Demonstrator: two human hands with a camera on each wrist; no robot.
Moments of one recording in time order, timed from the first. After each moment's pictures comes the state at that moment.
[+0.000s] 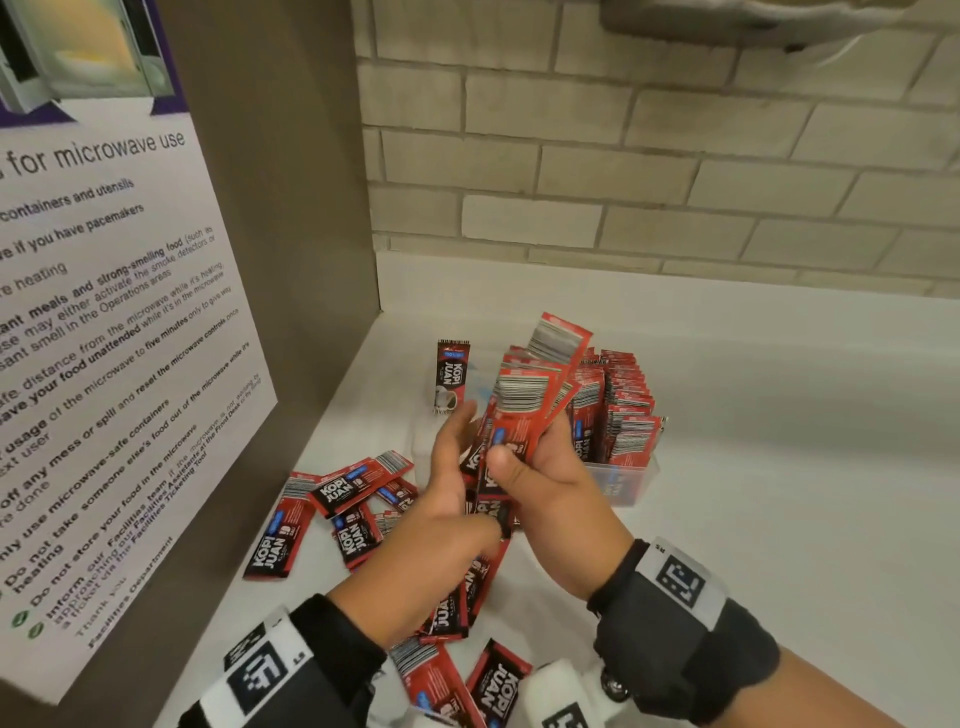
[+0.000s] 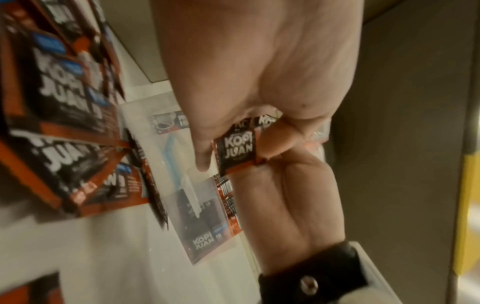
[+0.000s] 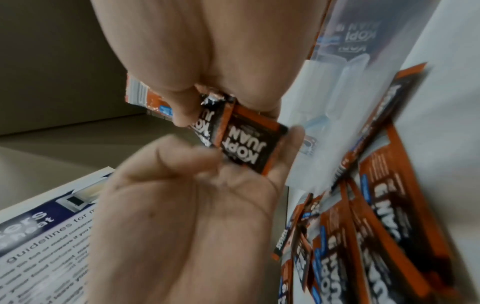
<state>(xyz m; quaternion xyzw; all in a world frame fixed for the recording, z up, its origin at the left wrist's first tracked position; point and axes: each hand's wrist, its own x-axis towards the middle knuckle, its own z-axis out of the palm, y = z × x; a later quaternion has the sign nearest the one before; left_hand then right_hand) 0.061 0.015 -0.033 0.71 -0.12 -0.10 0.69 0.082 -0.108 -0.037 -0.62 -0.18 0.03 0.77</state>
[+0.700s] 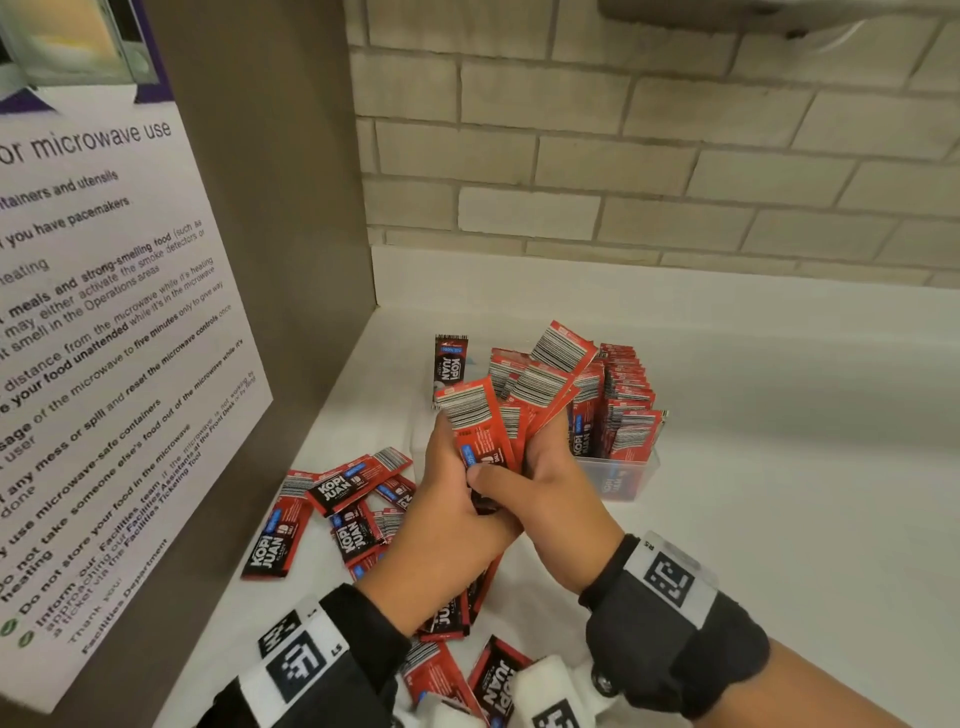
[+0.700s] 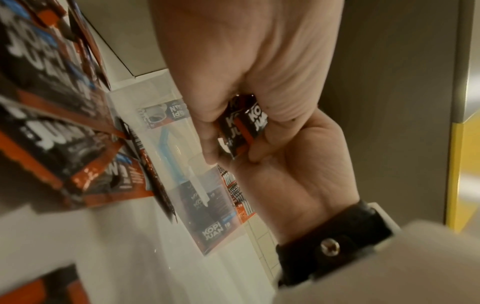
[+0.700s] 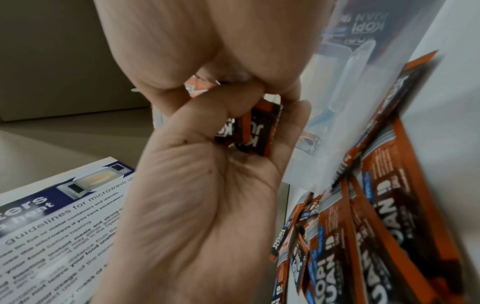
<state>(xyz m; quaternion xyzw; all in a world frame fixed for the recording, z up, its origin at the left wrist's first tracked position) 0.067 0.004 -0.038 0.76 -0.10 -0.01 0.65 0.080 -0.106 -0.029 -0.68 -0.15 0.03 0.71</state>
